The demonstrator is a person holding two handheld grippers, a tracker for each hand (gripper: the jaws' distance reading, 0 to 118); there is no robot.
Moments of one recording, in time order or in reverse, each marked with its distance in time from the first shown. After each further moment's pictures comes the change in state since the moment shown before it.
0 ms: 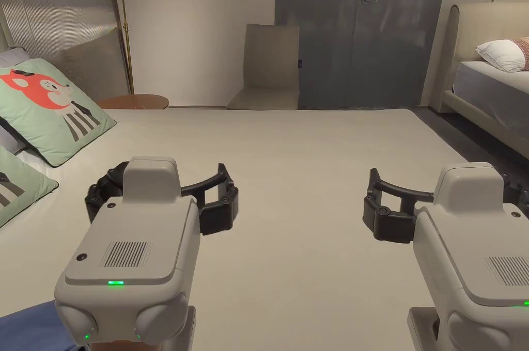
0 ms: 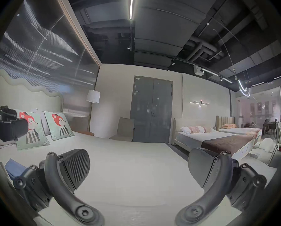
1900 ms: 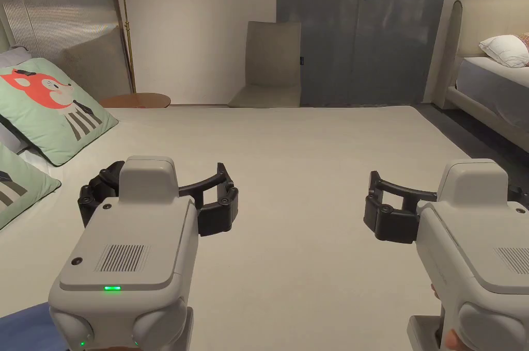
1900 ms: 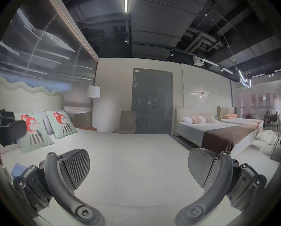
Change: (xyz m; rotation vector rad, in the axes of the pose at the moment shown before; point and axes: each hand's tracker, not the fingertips) left arm 0.002 0.006 0.007 0.009 0.014 -0.019; right arm 0.000 0.004 0.007 -0.100 0.028 -0.065
